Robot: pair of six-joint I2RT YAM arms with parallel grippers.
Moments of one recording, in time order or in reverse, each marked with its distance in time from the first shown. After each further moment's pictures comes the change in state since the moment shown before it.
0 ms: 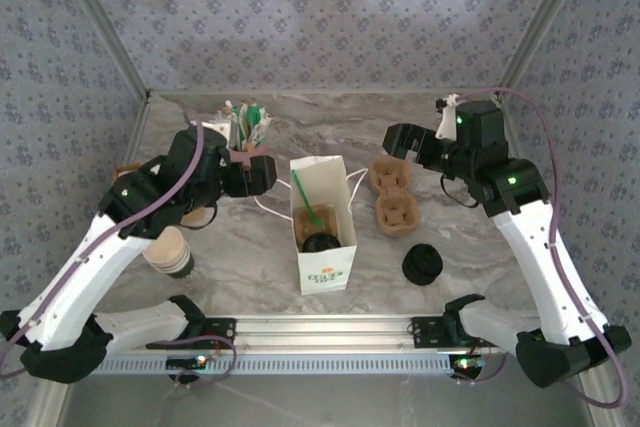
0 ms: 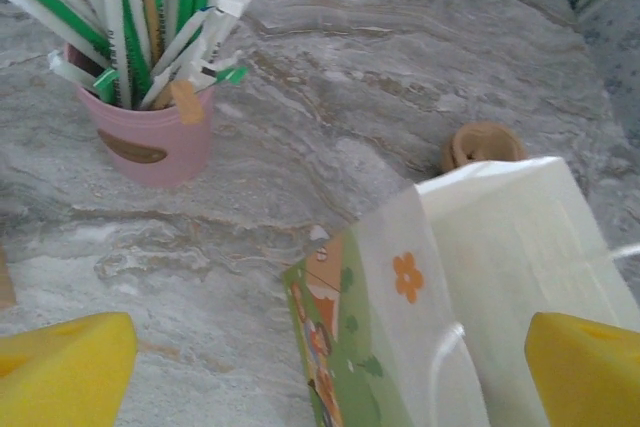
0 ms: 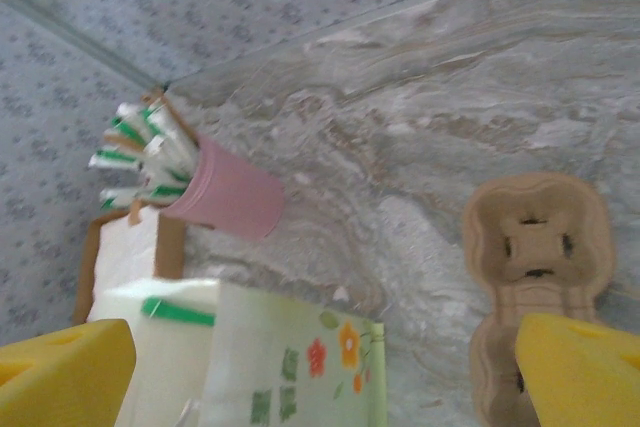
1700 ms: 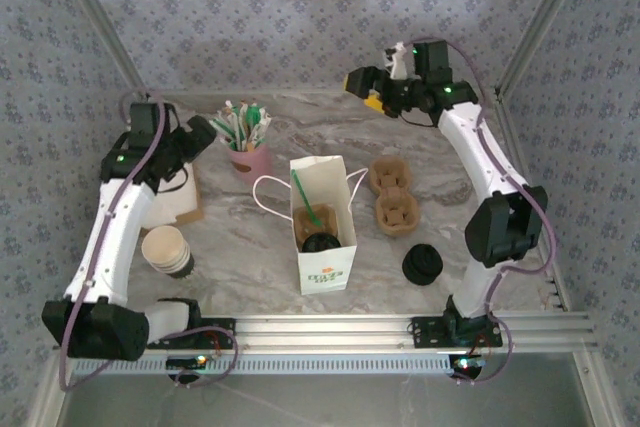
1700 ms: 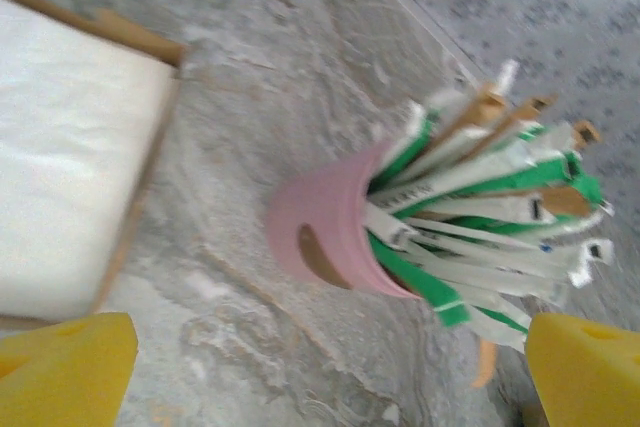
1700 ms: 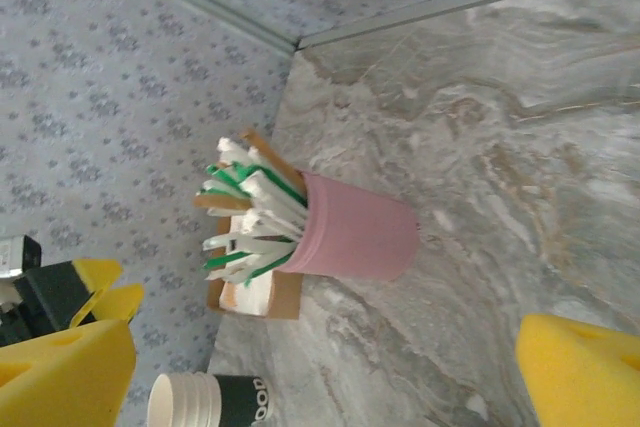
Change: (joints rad) left arm 0.681 0.101 -0.200 0.240 0.206 -0.166; right arm -0.066 0.698 0.448 0.225 -0.528 0.019
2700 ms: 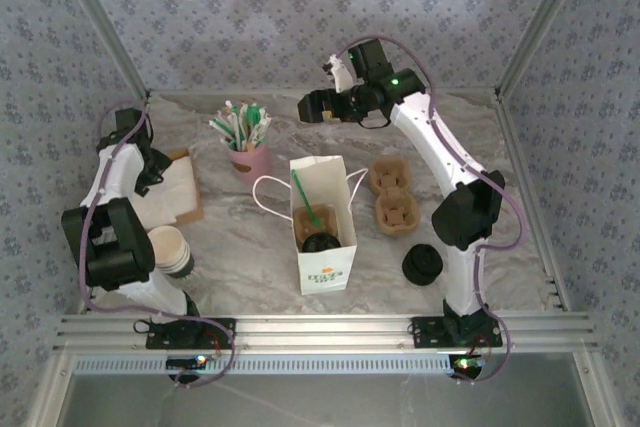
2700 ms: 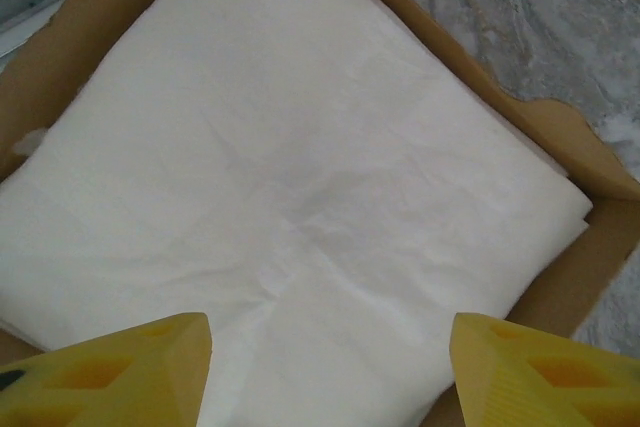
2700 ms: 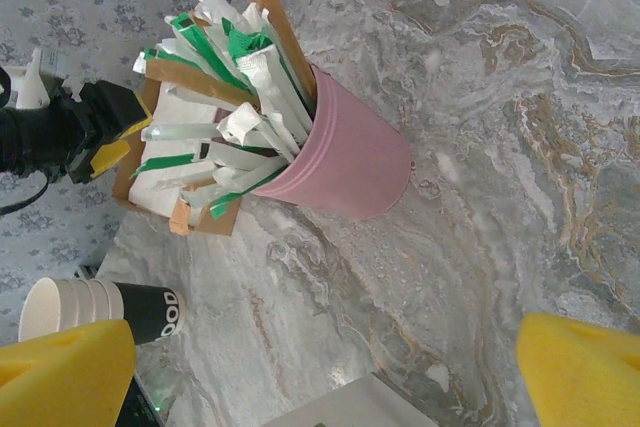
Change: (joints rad) left arm 0.296 0.456 0.011 0.029 -0.161 0.039; right arm 0.223 0.211 0.326 -0.336 0.186 -0.301
